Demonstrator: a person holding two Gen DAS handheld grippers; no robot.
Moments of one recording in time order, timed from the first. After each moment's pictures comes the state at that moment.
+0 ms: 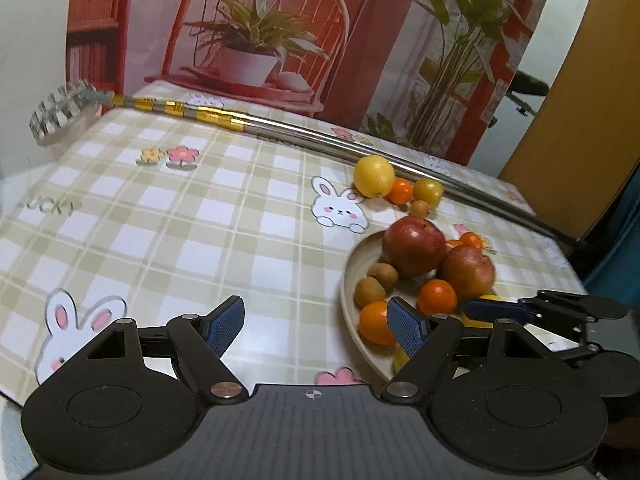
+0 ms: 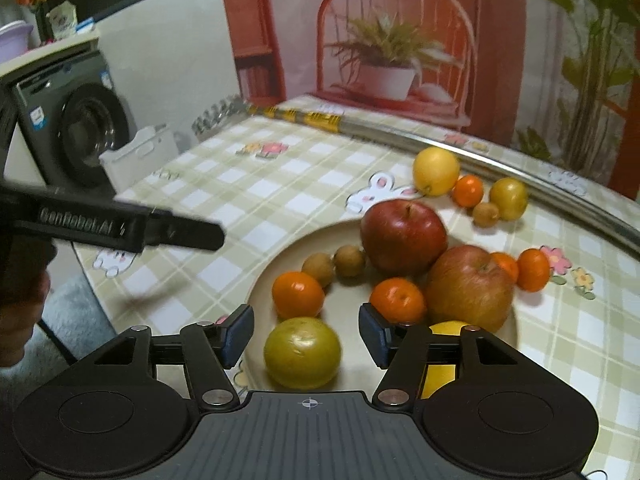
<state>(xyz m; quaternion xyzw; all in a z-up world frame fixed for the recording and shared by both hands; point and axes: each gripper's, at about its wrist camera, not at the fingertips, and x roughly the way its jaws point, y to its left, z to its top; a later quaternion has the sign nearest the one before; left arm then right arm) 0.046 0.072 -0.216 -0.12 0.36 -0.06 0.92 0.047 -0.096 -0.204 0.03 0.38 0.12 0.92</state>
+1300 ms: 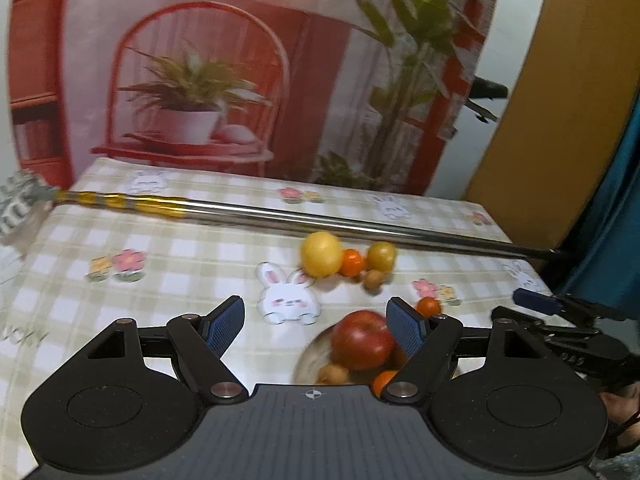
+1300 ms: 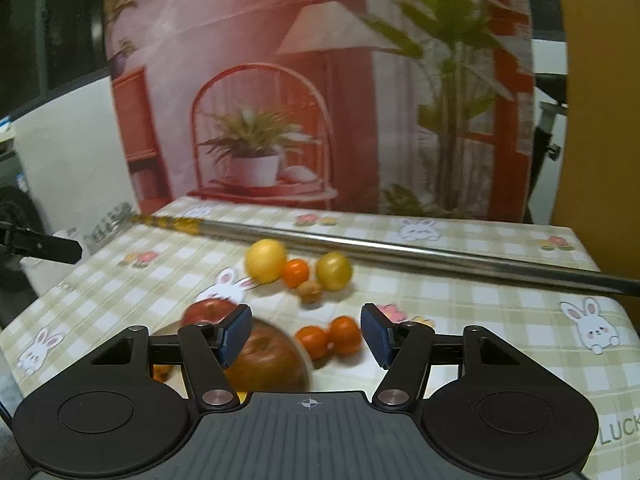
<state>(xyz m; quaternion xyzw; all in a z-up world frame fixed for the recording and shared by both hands) 0.113 0.033 -0.148 -0.06 0.33 -0.12 0.93 0.025 -0.217 -0.171 0.07 0.26 -0.03 0.96</state>
